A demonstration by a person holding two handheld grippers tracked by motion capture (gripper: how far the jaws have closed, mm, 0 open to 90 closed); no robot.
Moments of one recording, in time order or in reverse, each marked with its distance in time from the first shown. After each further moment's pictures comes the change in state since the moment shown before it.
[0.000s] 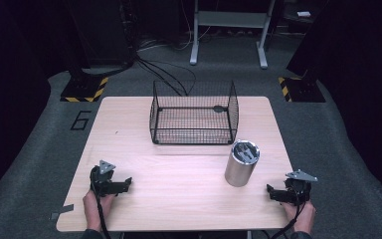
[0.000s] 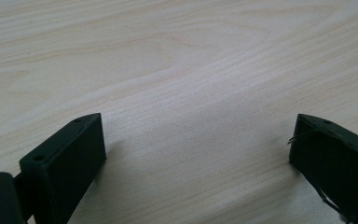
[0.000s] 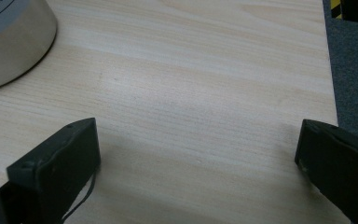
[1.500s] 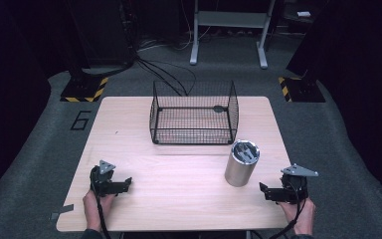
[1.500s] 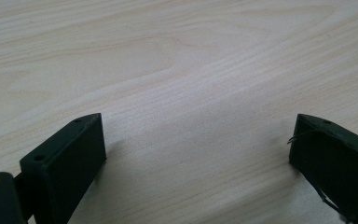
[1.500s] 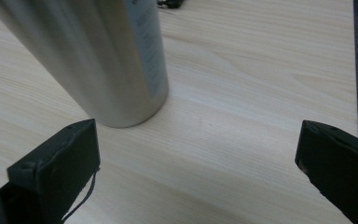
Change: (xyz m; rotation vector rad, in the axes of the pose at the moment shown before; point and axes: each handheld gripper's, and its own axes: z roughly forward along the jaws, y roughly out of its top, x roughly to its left) left arm 0.000 0.000 0.000 0.000 0.000 0.000; right arm 0.043 0.045 -0.057 -0.023 0.126 -0.076
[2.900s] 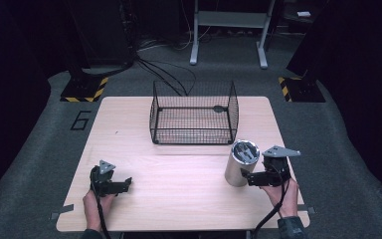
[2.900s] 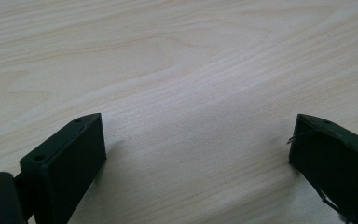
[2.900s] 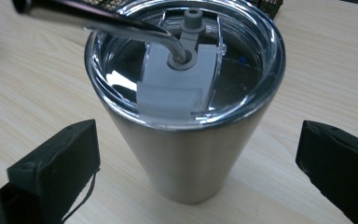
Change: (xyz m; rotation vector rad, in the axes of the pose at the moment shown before) left arm -0.001 0.000 0.000 -0.001 -0.002 -0.007; right arm 0.041 0.067 0.004 -0.057 0.125 -0.092
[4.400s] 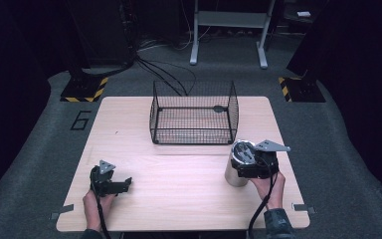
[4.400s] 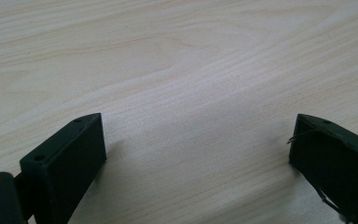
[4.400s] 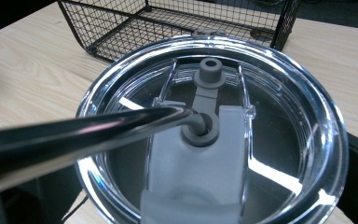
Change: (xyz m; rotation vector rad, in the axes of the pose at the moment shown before) left arm 0.000 0.000 0.000 0.000 0.000 0.000; right arm 0.004 0.010 0.031 -0.103 0.019 0.011
